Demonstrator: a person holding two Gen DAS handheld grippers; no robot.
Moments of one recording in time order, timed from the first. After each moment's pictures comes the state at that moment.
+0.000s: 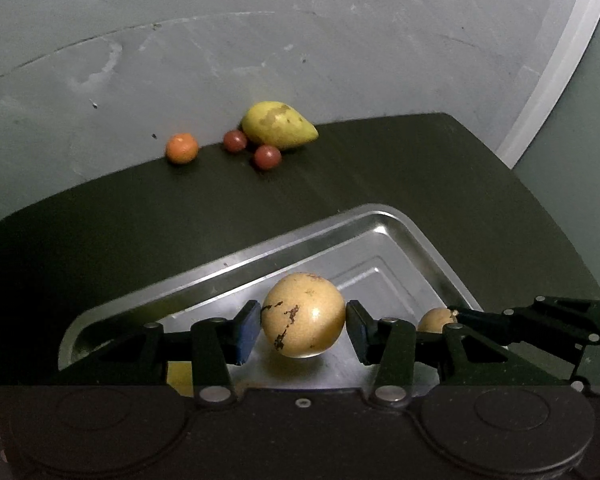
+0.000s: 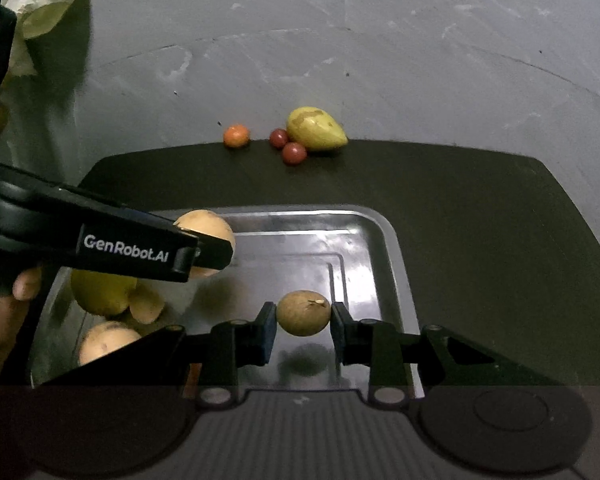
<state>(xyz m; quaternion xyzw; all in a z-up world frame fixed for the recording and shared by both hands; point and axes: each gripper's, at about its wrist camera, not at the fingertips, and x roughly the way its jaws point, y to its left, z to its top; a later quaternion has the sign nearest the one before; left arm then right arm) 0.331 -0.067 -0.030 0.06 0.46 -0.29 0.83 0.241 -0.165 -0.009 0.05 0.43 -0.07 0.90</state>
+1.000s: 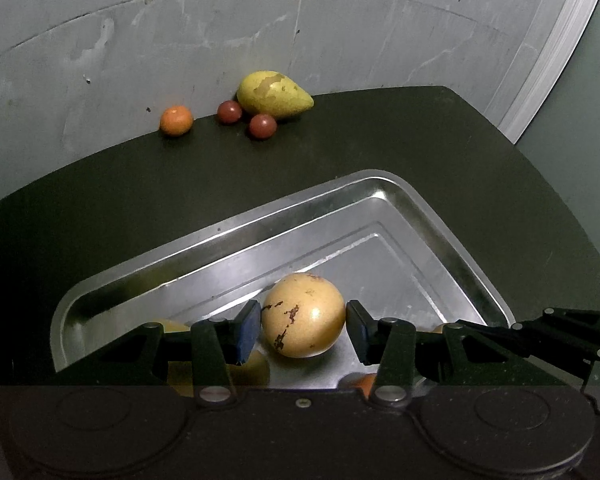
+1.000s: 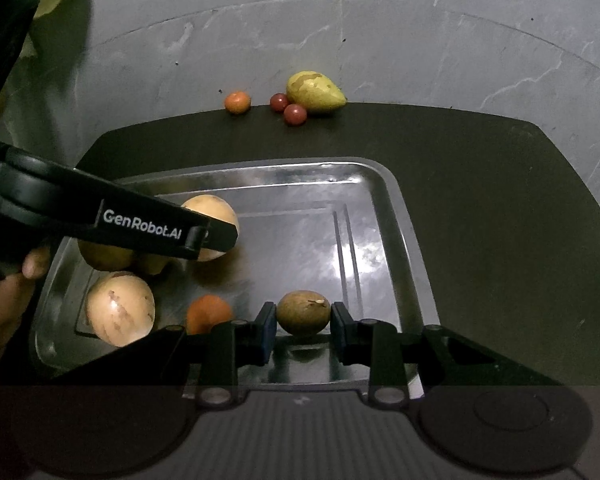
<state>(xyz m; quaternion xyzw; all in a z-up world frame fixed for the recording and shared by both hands) 0.325 -0.068 -0.039 0.07 0.48 -0.29 0.82 0.225 -0.158 -0.019 0.06 0.45 -0.07 0.89</state>
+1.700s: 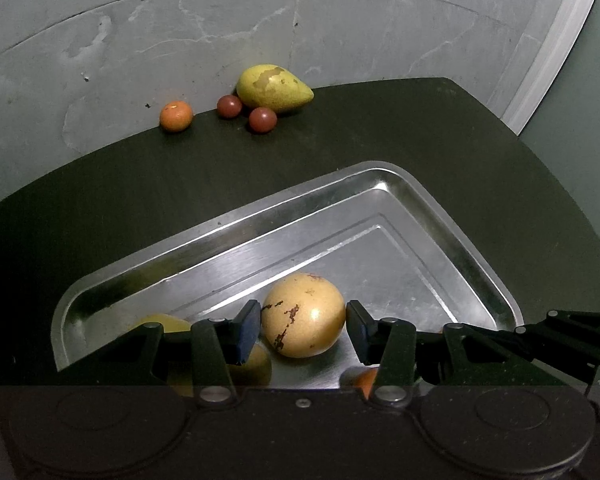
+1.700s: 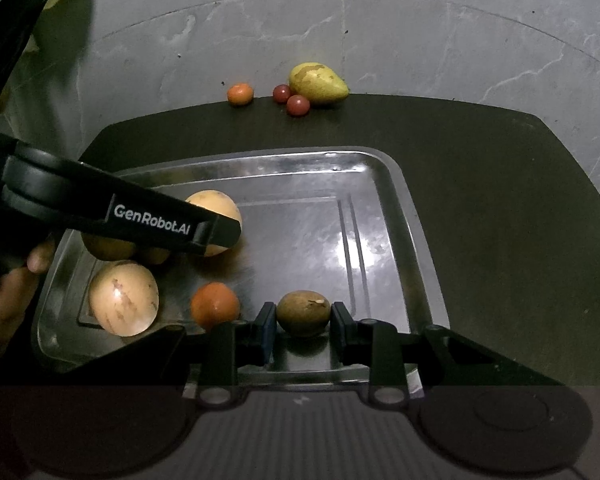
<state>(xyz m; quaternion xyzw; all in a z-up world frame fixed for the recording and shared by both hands) 0.323 -0.071 -0.043 0.08 0.48 -0.29 0.82 0.222 -0.157 -0.022 0.06 0.46 -0.07 0.88</state>
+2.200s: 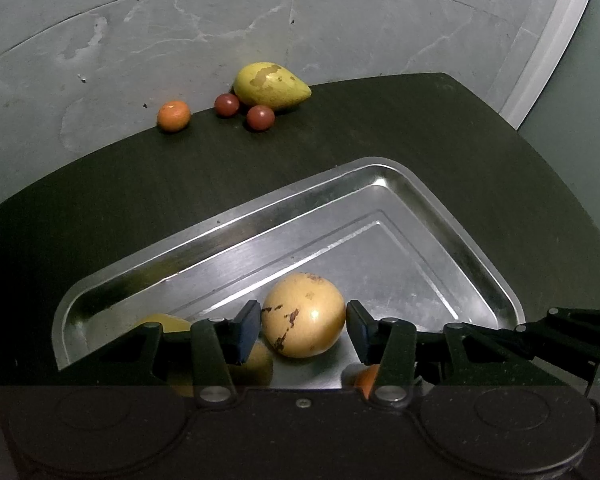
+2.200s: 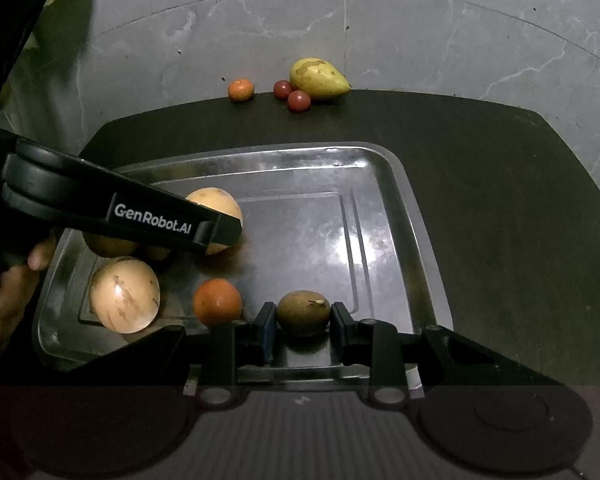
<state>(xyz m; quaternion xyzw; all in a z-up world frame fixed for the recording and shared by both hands) 0.323 -0.072 -0.044 0.09 0.49 -0.29 0.82 0.223 -0.157 -0.023 0.06 0.46 -0.07 0.88</state>
